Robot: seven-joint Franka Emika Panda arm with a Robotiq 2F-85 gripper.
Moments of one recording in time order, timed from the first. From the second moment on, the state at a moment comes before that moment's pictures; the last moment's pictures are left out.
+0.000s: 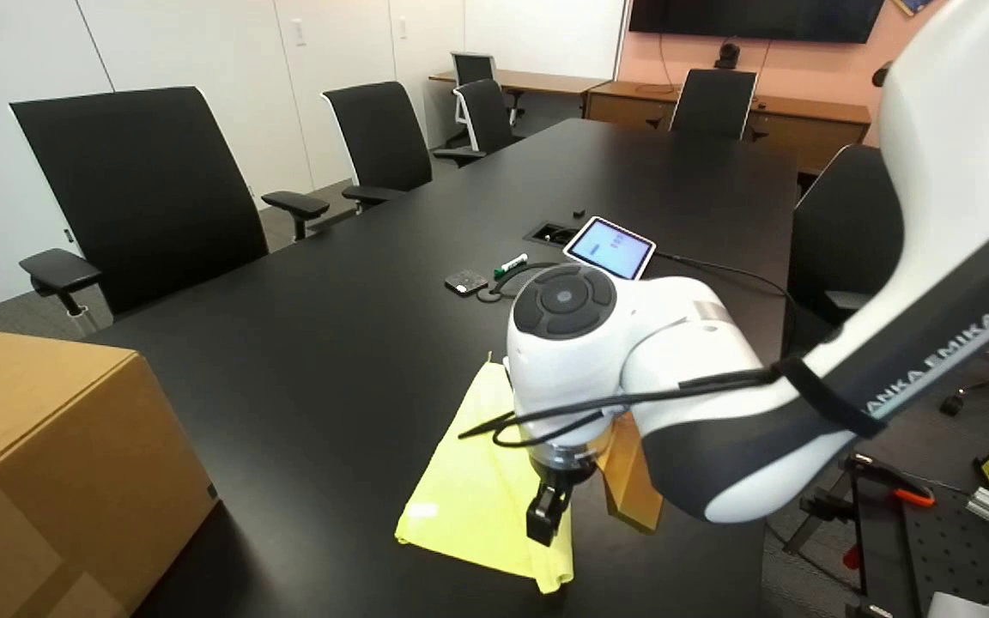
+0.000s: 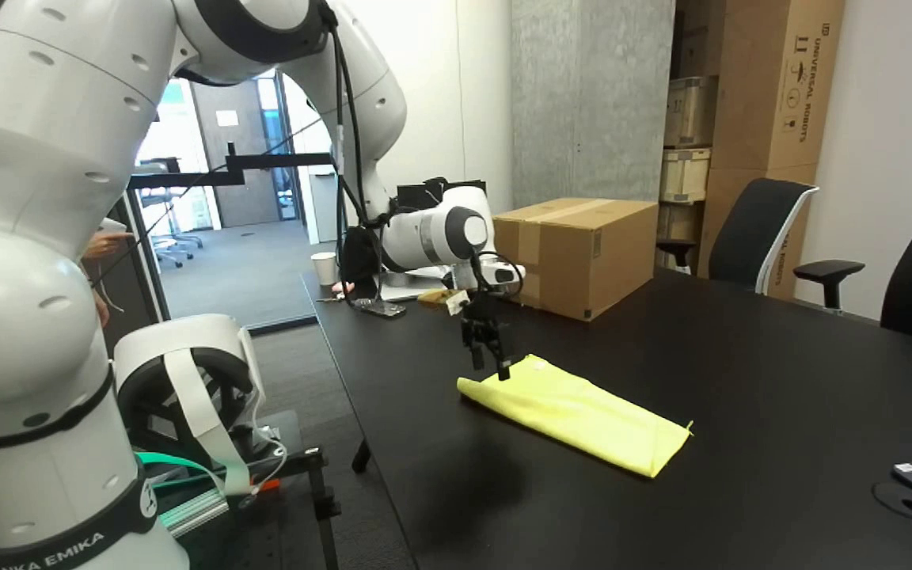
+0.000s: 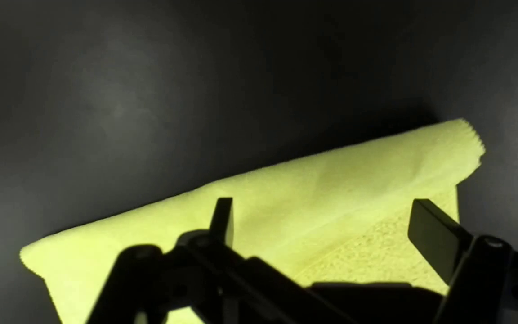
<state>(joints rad) 0.50 0.54 -0.09 -2.03 -0.34 2.45 0.58</state>
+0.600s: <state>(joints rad) 0.57 0.53 -0.01 -2.05 -0.38 2.41 0.65</state>
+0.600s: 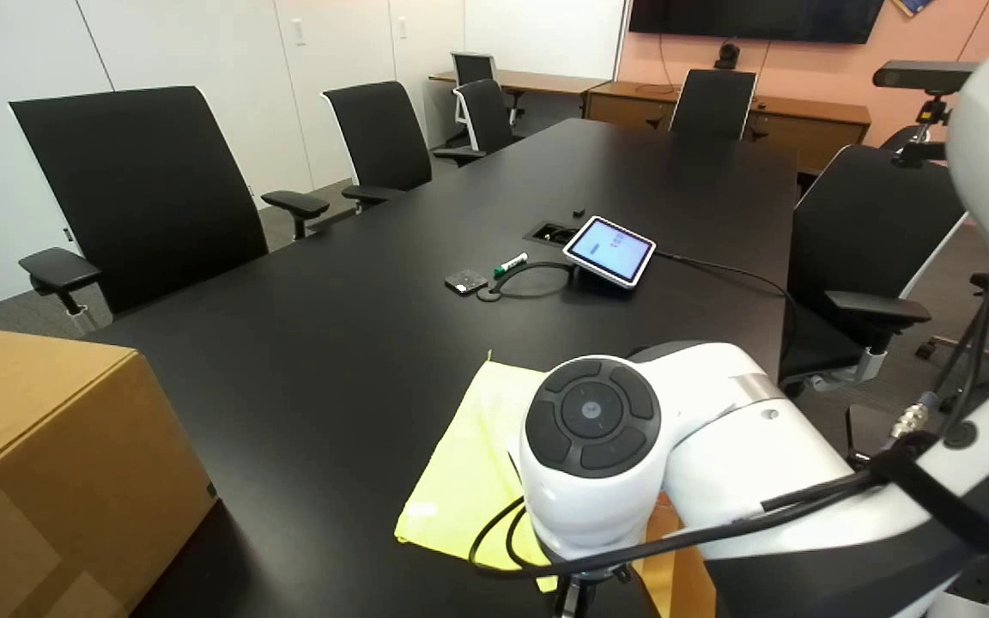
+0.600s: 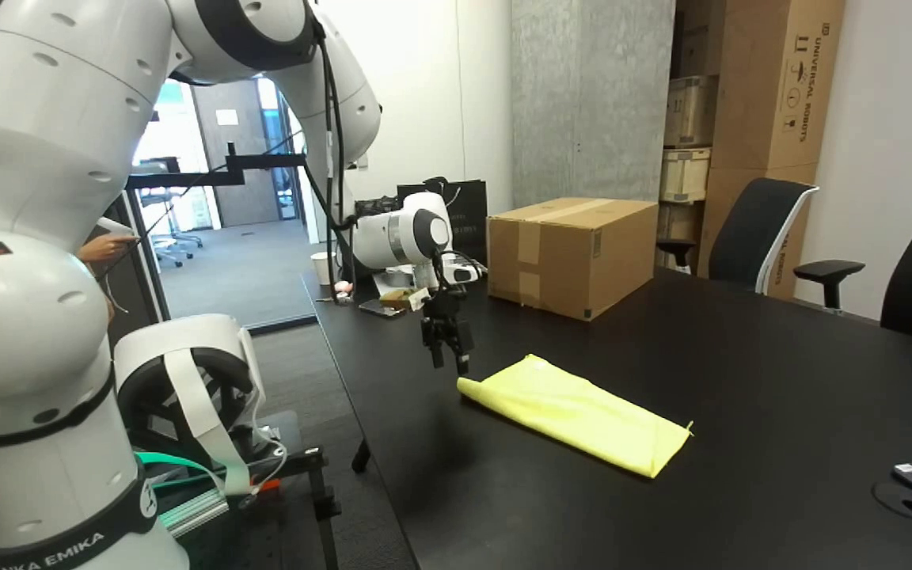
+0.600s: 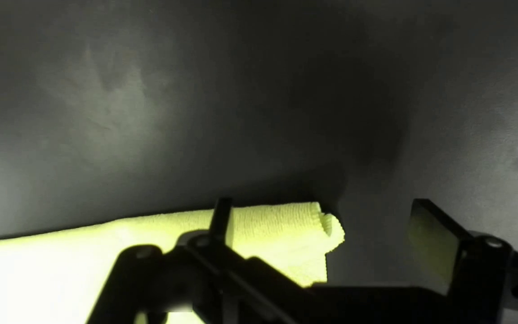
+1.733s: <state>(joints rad) 0.58 0.58 -0.03 -2.04 -0.68 2.42 0.84</state>
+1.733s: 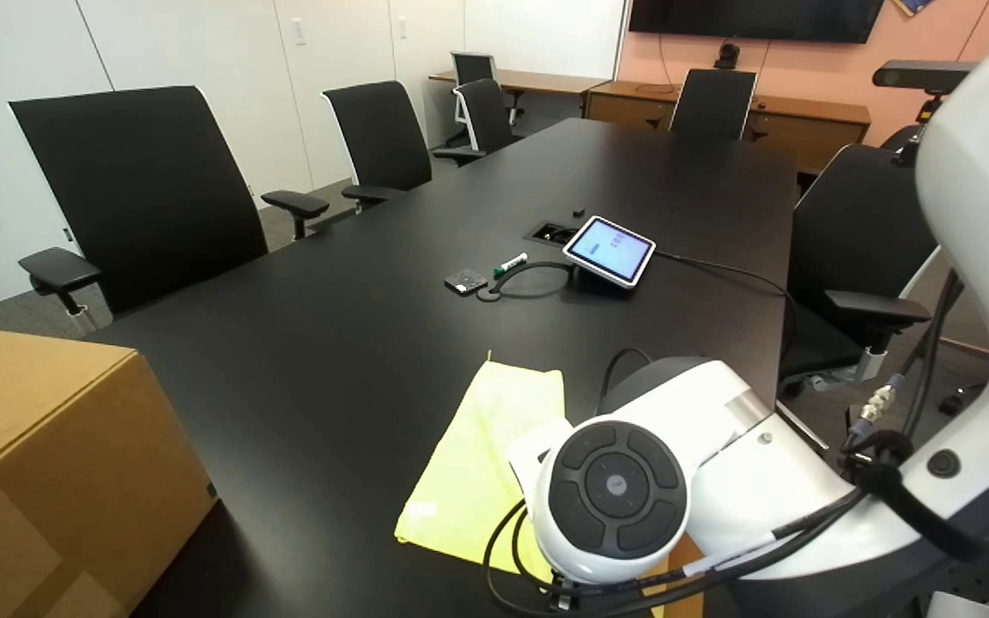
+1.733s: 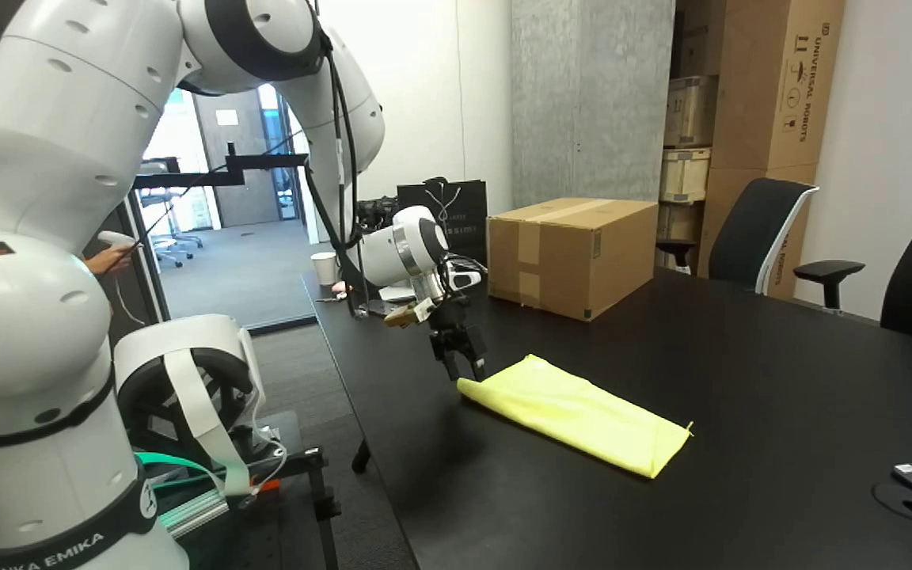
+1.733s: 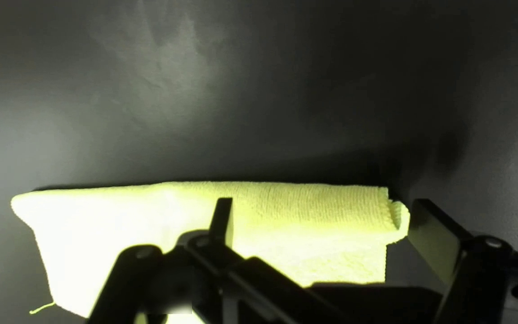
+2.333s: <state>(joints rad) 0.57 0.58 -0.03 -2.04 -0.80 2.42 0.95</state>
